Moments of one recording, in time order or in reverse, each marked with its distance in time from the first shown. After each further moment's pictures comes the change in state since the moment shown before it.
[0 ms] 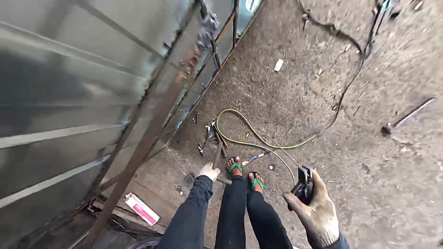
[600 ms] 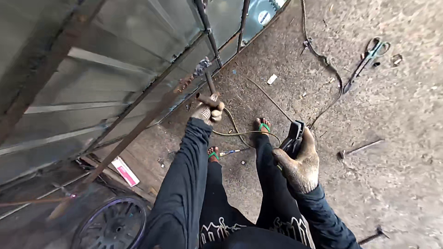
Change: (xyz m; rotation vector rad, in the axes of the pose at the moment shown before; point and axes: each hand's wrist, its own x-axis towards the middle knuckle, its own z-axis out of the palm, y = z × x) left_hand -0.116 0.226 -0.140 -1.622 -0.440 0.646; right_hand 0.135 -0.136 -0.120 0.181 -0.146 -0.347
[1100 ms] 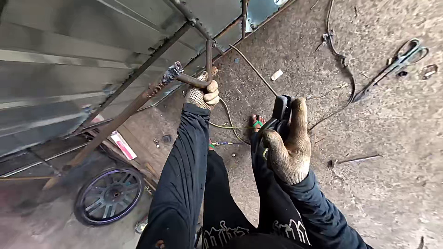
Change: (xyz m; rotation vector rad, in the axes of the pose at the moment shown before) left_hand 0.072 0.002 0.036 -0.291 -0.093 0.182; right_hand 0.112 -0.030 -0.014 0.132 -0.262 -0.218
